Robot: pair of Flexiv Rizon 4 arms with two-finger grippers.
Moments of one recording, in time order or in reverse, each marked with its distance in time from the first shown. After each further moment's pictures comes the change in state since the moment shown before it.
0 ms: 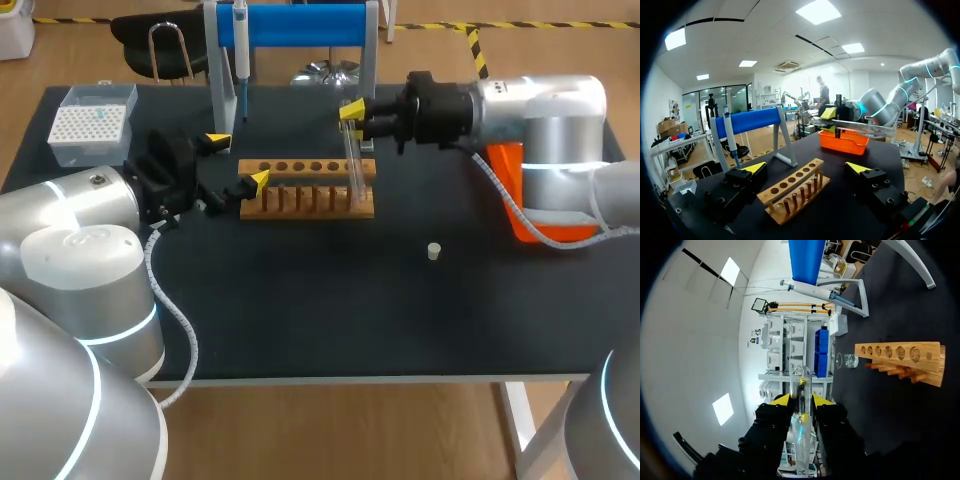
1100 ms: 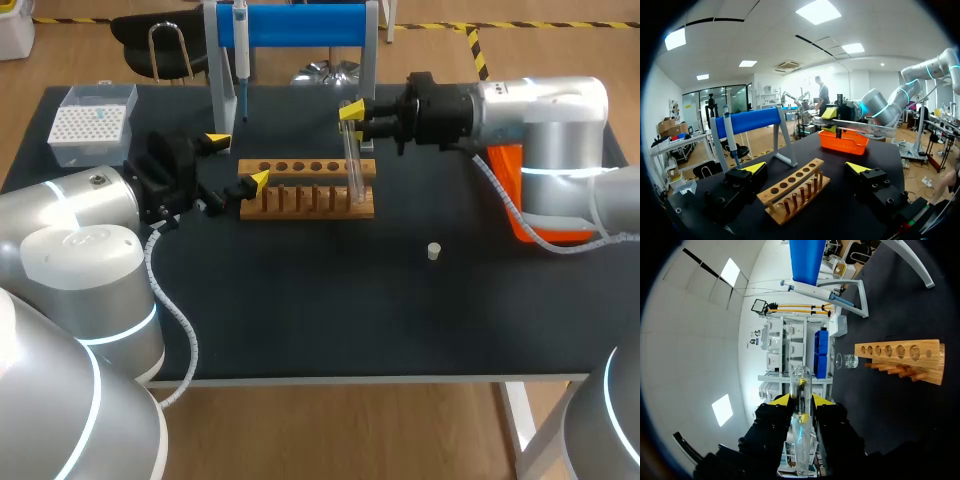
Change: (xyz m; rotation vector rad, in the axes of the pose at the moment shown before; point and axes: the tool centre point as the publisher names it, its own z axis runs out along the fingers) left arm 0.000 0.000 0.000 0.000 0.000 0.000; right arm 0.001 -0.002 0.000 -0.013 -0.005 0.000
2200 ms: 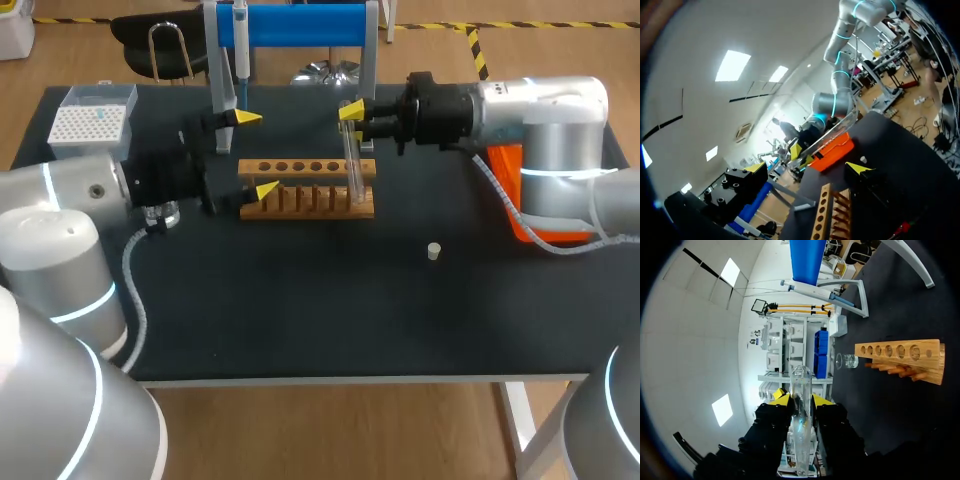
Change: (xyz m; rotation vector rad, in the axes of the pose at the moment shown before) left arm 0.033 -0.044 0.002 0.332 0.233 0.818; right arm 0.000 0.000 0.000 -0.001 0.000 0.000
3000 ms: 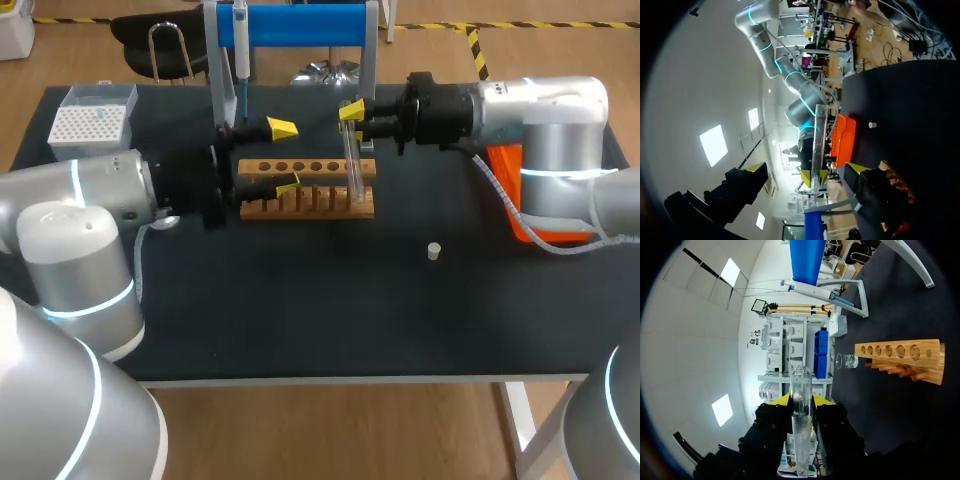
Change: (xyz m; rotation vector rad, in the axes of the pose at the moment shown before) left arm 0.014 -0.024 0.035 0.101 0.009 0.778; right arm 0.000 0.000 0.000 0.000 0.000 0.000
